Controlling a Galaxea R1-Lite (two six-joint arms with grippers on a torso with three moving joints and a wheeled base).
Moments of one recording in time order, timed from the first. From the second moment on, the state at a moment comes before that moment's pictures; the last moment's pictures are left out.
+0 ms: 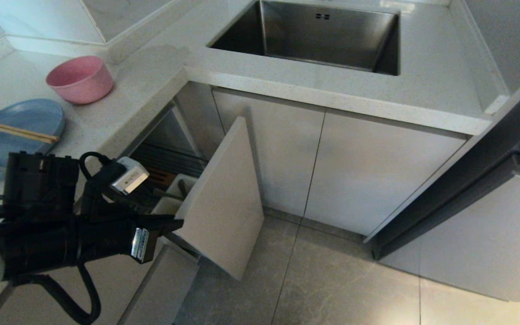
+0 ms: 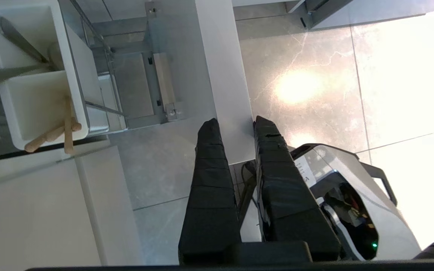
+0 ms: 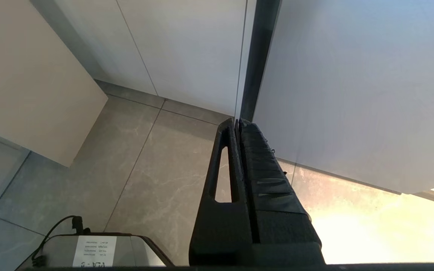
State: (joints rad) left arm -0.28 1.38 -0.68 -0.13 -0.23 0.21; right arm 0.00 0.00 0.00 0.00 0.00 0.00
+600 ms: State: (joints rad) left arm -0.52 1.40 -0.69 -0.13 -0.23 0.21; right arm 0.00 0.00 0.00 0.00 0.00 0.00
